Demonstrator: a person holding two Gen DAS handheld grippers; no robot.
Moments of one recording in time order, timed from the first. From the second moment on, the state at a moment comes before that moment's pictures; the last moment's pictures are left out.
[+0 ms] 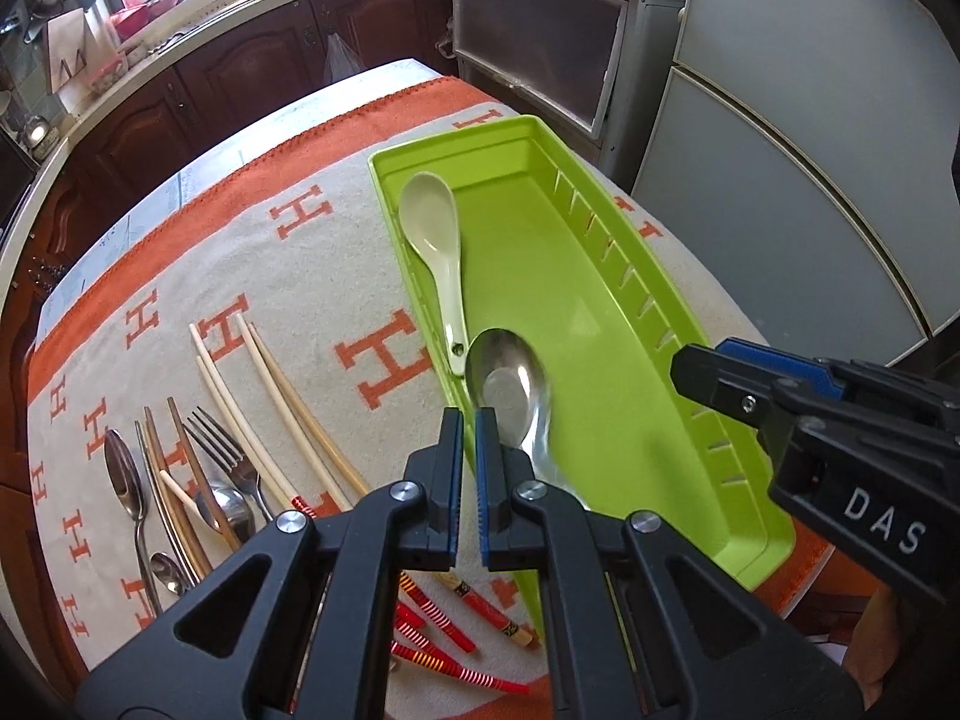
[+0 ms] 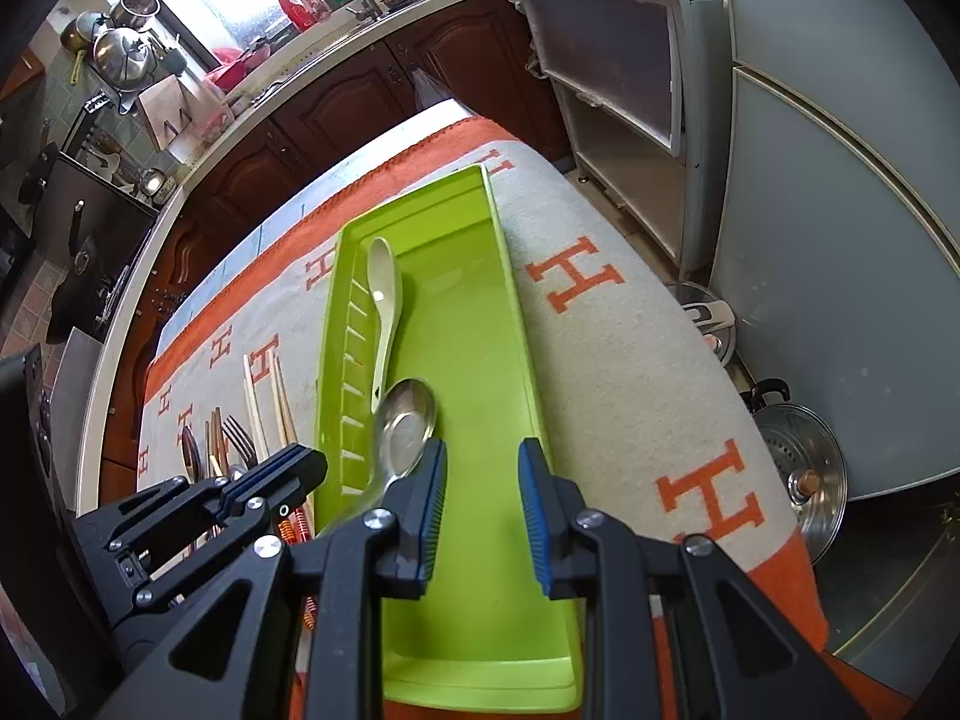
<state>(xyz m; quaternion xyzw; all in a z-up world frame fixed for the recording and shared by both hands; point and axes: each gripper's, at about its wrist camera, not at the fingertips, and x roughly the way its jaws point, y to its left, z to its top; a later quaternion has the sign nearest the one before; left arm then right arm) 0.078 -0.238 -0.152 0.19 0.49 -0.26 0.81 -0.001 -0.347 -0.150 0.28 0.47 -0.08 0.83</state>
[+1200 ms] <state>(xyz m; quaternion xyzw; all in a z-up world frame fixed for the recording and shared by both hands) 0.064 -0.006 -0.097 0.03 0.48 -0.11 0.87 0.024 -0.189 -0.115 0.13 0.51 0.08 0.84</state>
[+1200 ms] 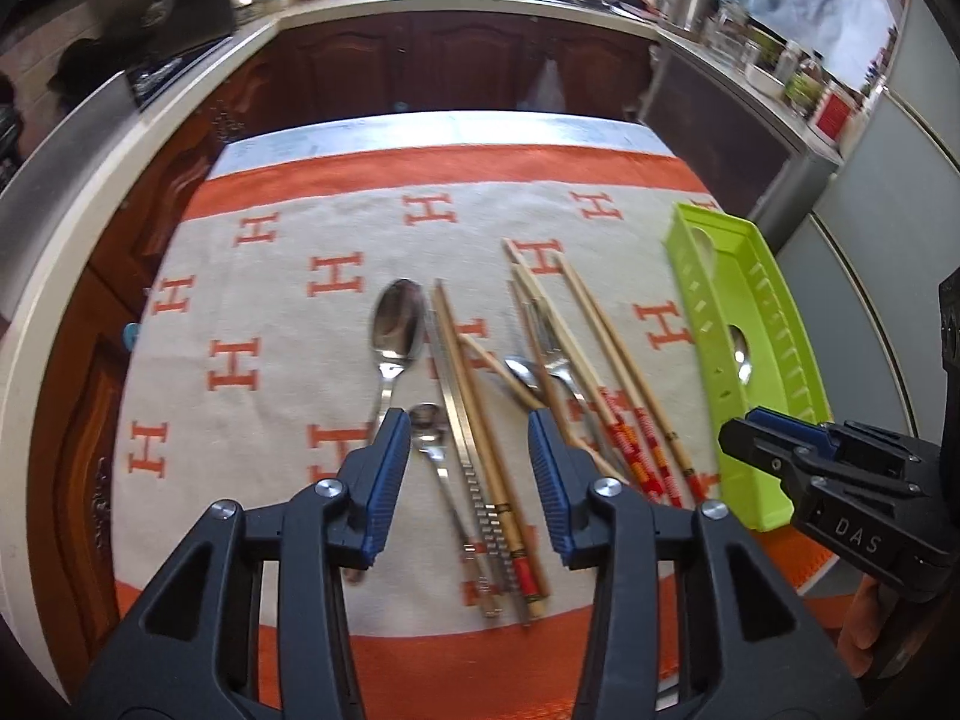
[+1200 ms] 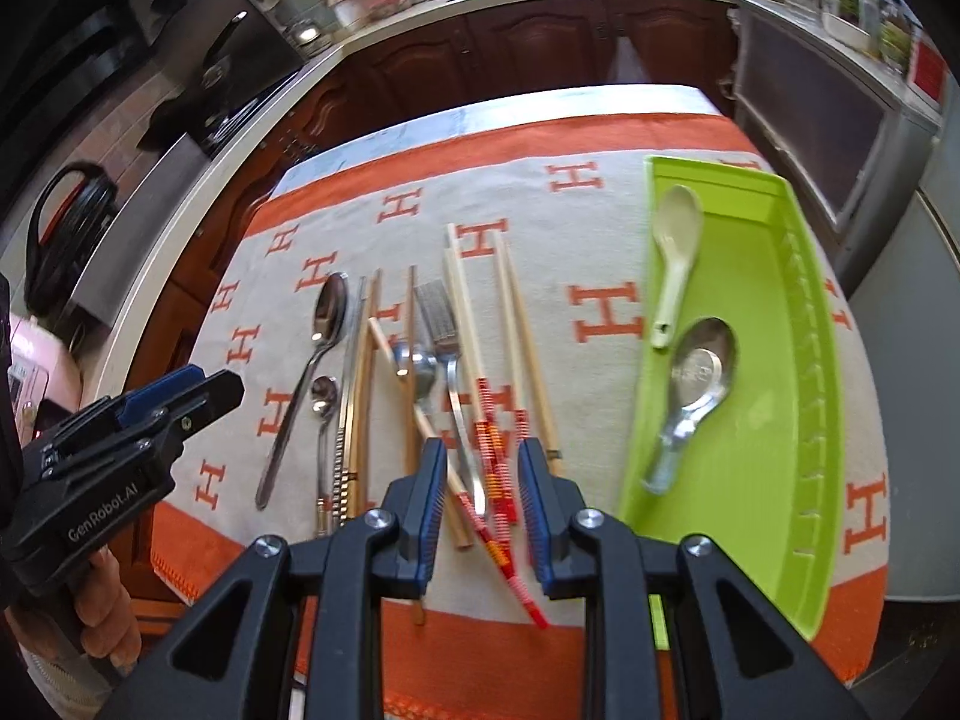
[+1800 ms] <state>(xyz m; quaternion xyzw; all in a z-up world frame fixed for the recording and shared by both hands) 0.075 0.080 -0.115 0.01 0.47 -0.03 0.88 0.055 -0.099 -0.135 0.08 0.53 0.15 0.83</state>
